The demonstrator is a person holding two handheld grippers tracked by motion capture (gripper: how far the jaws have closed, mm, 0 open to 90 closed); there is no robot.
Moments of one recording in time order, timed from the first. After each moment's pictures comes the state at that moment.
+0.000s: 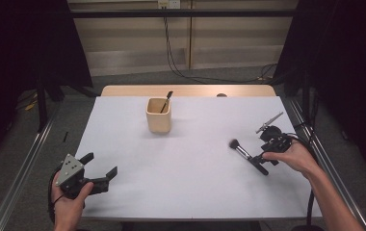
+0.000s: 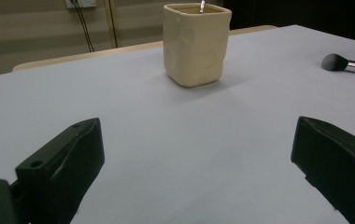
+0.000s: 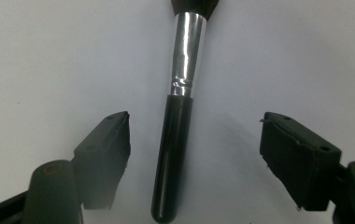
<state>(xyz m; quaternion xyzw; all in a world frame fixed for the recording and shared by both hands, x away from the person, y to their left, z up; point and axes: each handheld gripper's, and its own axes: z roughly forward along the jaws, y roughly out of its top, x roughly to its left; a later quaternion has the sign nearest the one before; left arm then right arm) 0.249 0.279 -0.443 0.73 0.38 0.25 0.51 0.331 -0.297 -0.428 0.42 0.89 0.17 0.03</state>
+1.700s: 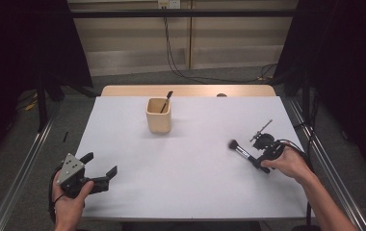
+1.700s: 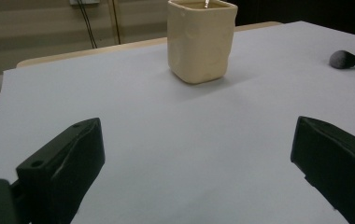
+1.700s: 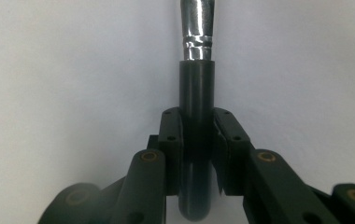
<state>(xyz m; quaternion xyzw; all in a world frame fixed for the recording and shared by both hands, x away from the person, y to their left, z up) 0.252 0.279 -0.444 0.73 0.39 0.25 0.51 0.325 -0.282 -0.448 0.43 0.90 0.09 0.03</state>
